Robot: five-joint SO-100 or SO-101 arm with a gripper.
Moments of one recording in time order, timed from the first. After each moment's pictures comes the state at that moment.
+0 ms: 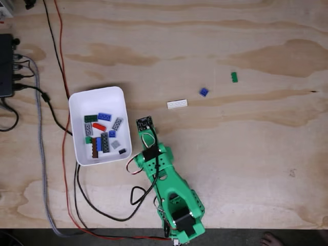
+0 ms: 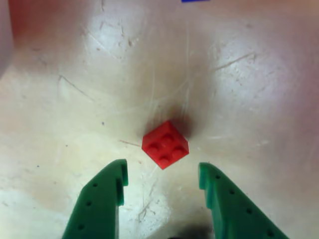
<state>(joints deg) -29.1 130.0 149.9 68.3 -77.7</state>
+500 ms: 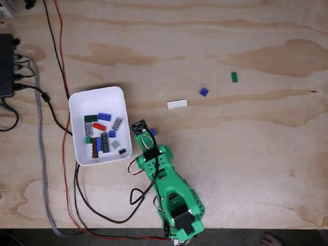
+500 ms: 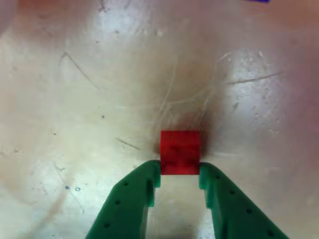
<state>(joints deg) -29.6 127.5 154.4 62.1 -88.9</state>
